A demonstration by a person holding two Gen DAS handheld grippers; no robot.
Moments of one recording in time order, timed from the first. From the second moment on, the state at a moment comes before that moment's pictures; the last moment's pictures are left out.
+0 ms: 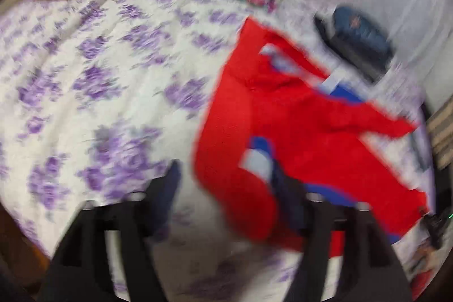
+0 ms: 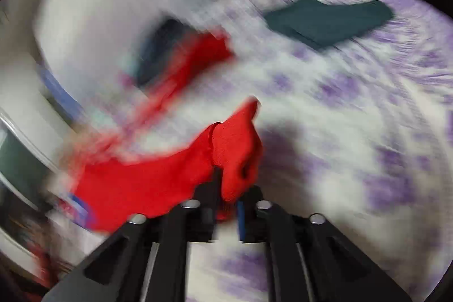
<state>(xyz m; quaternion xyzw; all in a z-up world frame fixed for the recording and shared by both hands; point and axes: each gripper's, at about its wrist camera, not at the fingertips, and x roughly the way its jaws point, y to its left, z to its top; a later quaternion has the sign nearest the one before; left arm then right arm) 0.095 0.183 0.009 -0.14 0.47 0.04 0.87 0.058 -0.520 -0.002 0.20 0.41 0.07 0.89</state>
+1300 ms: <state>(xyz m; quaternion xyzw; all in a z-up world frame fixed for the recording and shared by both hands) 0.274 0.223 -0.012 -0.28 0.41 0.02 0.87 0.344 -0.478 -0.003 0.39 0.36 0.10 0.84</state>
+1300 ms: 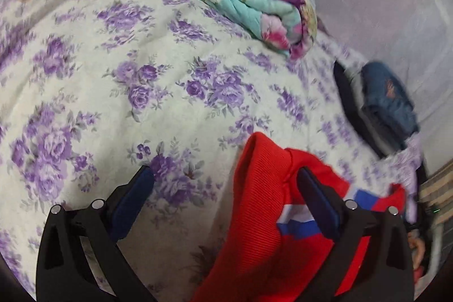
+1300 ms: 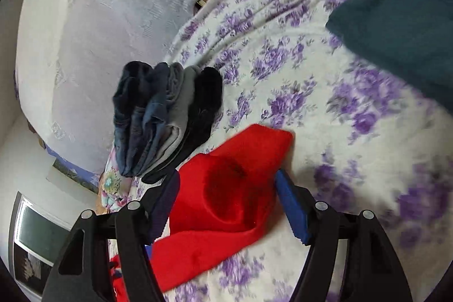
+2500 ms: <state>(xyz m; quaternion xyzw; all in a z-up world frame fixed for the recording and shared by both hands) 0.252 0.250 -0.020 -0.38 0.35 -0.01 0.86 0.333 -0.450 0.121 0.38 0.27 0.12 0.88</state>
